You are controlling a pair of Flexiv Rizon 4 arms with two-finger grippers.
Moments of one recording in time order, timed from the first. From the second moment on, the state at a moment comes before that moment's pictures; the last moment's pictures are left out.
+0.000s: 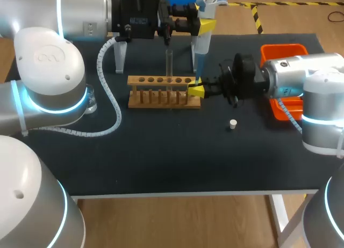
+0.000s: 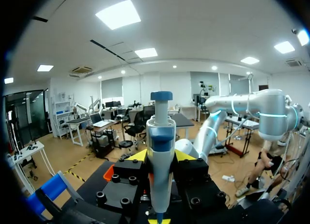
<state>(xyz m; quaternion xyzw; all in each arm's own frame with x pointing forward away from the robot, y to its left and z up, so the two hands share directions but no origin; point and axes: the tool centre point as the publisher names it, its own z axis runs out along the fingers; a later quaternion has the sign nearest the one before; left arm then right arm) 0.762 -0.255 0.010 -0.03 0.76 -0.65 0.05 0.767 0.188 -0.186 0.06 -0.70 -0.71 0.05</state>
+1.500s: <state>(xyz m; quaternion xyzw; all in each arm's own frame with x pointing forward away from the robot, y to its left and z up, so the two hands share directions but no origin) 0.762 -0.255 0.002 -0.03 0.76 -0.65 0.05 0.737 0.081 -0.261 0.08 -0.78 -0.61 0.03</state>
